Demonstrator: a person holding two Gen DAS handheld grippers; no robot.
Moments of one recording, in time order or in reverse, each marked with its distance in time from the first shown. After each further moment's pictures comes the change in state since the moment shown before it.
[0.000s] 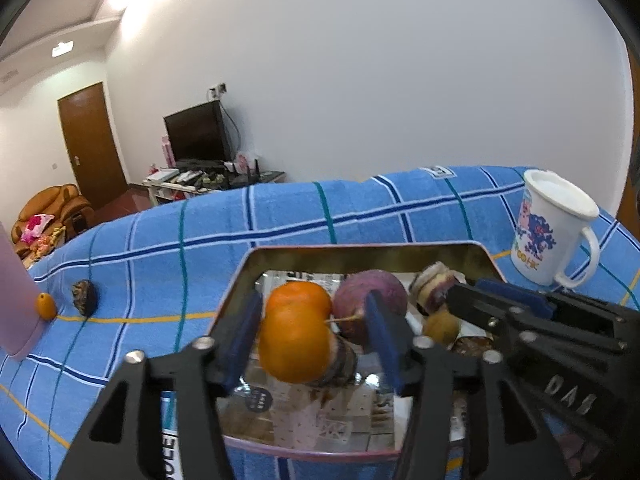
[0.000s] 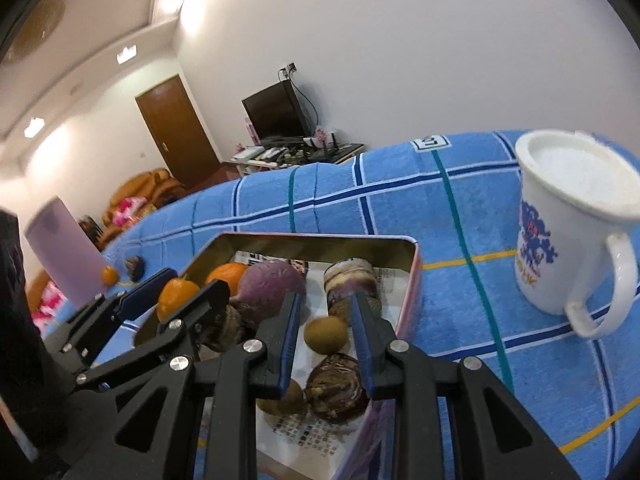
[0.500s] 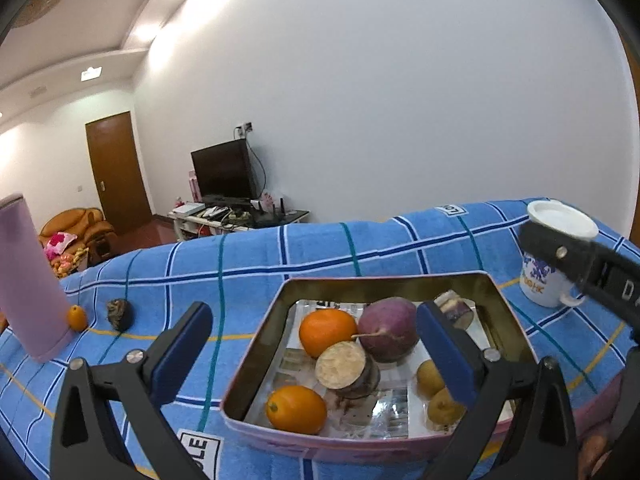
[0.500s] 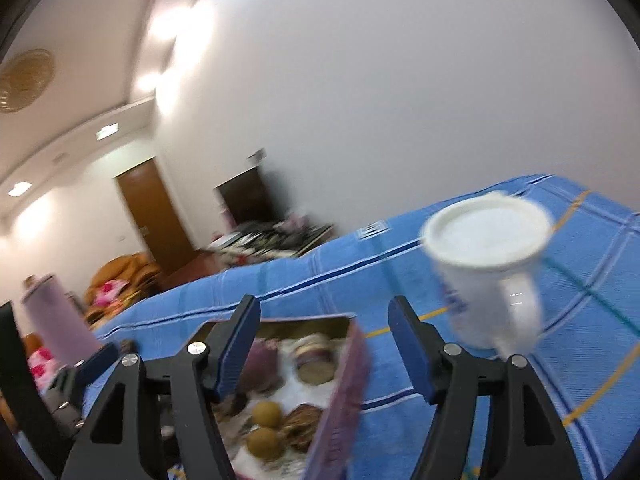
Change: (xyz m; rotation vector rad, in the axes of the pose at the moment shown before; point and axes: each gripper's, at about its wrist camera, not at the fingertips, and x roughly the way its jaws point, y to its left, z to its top) left arm -0.032 0.007 -0.005 -0.016 -0.154 0.081; right arm -0.063 -0.007 -0.006 0.083 -0.345 -0.151
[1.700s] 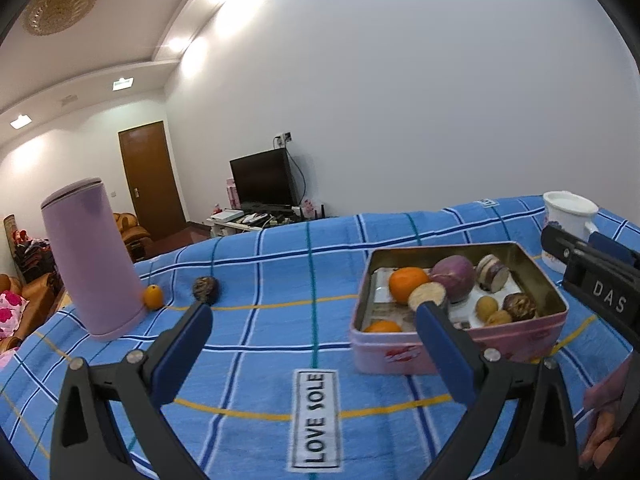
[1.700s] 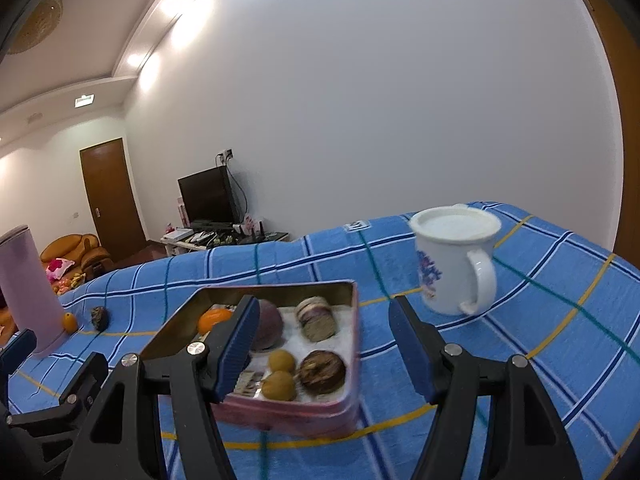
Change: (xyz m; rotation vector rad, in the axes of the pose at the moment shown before) left arm -0.071 0.066 -0.039 0.005 -0.044 0.121; right arm -0.052 0.073 -0.042 -0.145 -0.038 -0.182
